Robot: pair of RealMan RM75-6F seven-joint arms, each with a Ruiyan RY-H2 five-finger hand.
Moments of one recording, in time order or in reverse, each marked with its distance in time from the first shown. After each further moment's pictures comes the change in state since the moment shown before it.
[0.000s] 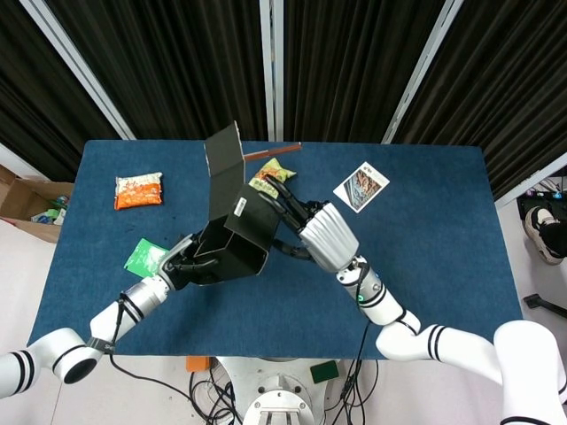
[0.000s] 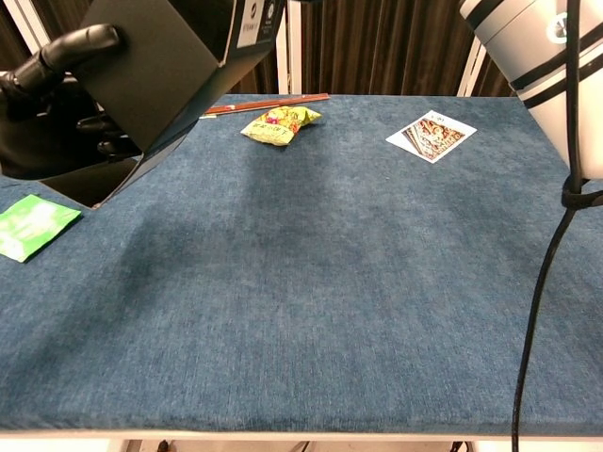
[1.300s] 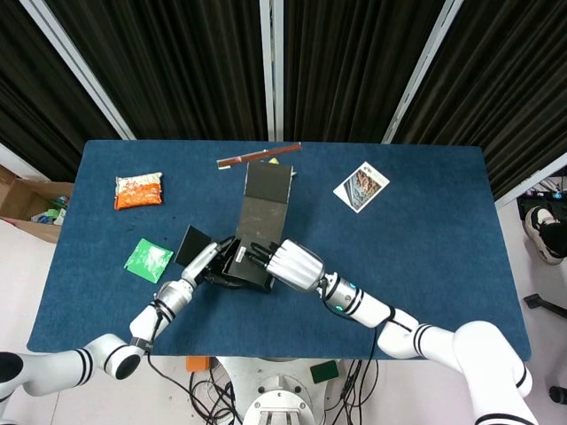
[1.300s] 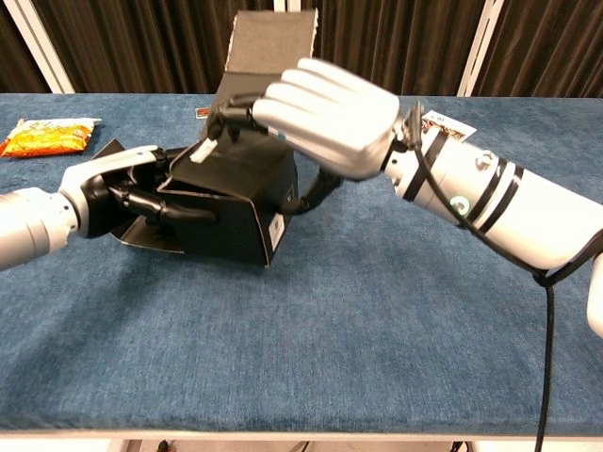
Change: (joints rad) left arm -0.027 -0.356 0.049 0.329 -0.182 0.040 0.887; right arm 0.058 -0.178 -0.231 0.412 -0.080 -0.179 -0.040
